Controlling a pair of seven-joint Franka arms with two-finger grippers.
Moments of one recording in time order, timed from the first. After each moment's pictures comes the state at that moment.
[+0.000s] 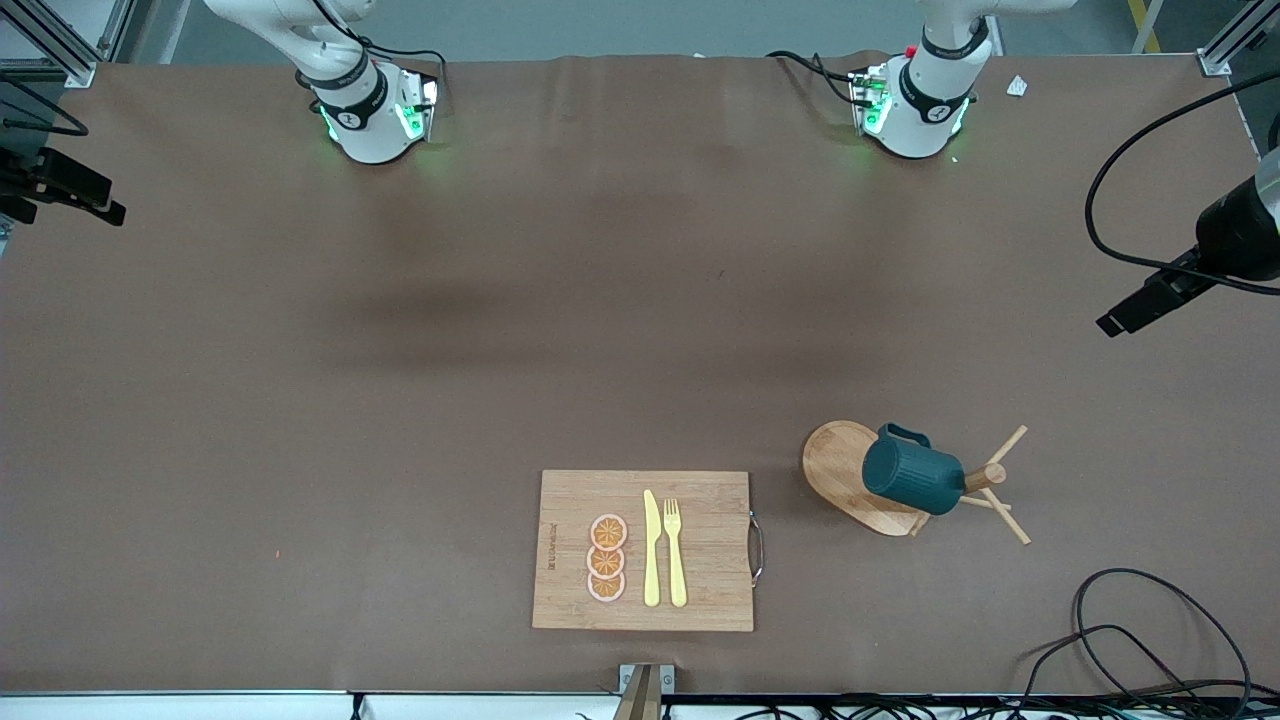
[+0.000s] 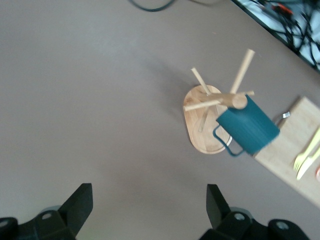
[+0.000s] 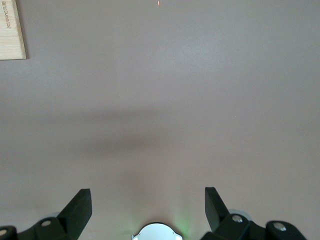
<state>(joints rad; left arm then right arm) -0.11 0.13 0.05 -1.41 -0.03 1.56 -0.75 -0.02 -0.07 -0.07 -1.56 0.01 1.40 -0.04</state>
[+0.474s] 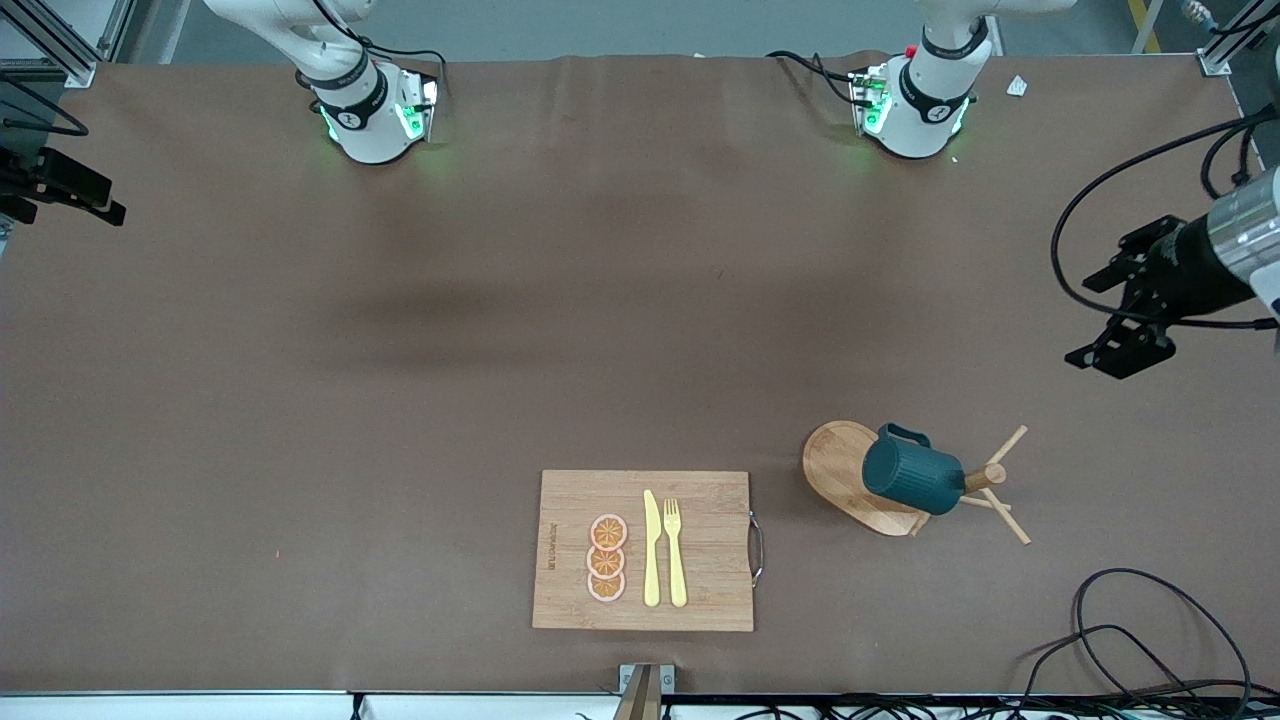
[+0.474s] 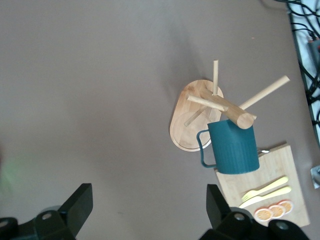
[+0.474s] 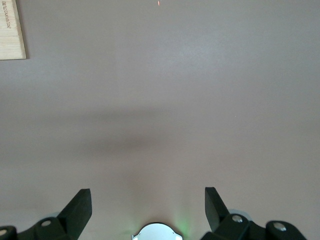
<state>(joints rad) -0.11 0.20 0.05 -1.41 -0.16 1.58 -1.24 -0.02 -0.07 -0.07 -1.56 0.01 1.40 -0.04</state>
